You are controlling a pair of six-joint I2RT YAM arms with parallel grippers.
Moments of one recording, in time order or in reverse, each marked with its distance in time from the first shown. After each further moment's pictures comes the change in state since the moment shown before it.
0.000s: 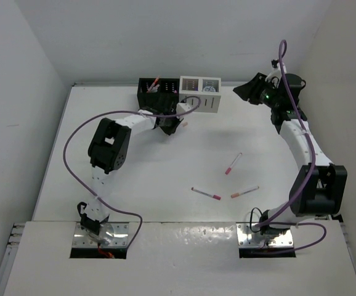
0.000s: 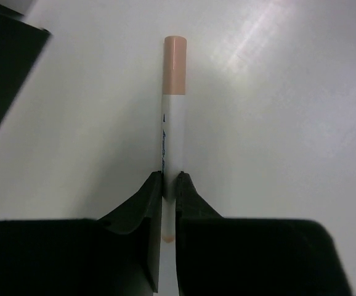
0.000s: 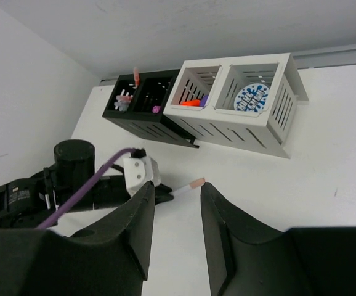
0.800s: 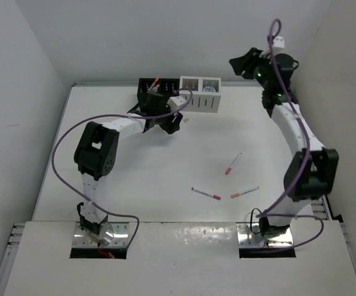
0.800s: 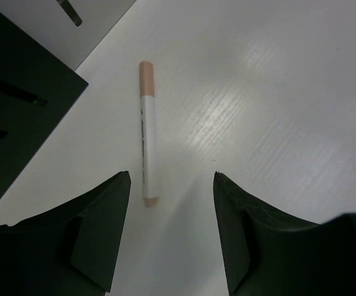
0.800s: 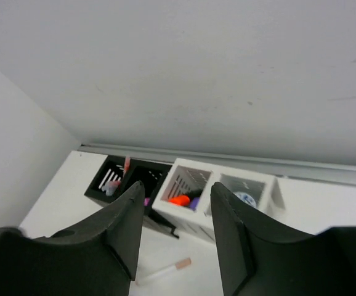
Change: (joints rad) left arm 0.063 -0.231 -0.256 0.259 0.212 -0.064; right arm 0.139 0.248 0.331 0.143 0.228 -0.082
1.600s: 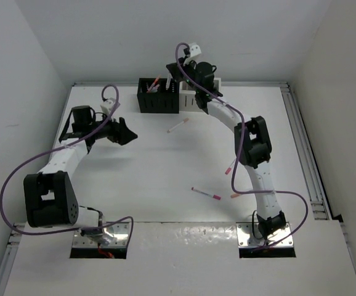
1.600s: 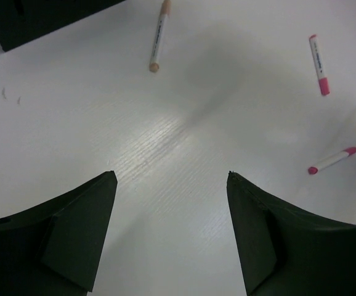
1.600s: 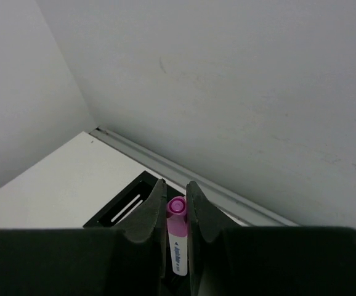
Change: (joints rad) left arm 0.504 -0.616 -0.504 -0.086 0.473 -0.174; right arm 0.344 0.615 0.477 0.273 0.118 -0.224
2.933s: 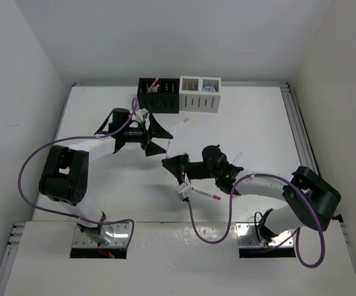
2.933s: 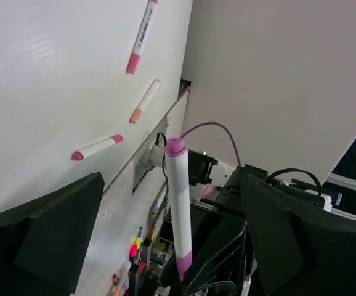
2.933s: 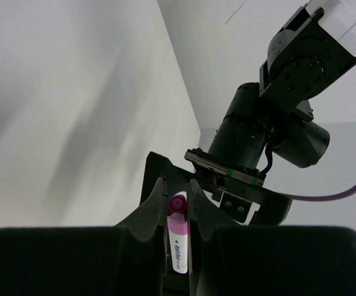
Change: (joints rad) left arm -0.339 0.253 0.009 0.243 0.126 -1.212; right arm 0.437 -0.939 -1.432 0.124 -0.400 -1.646
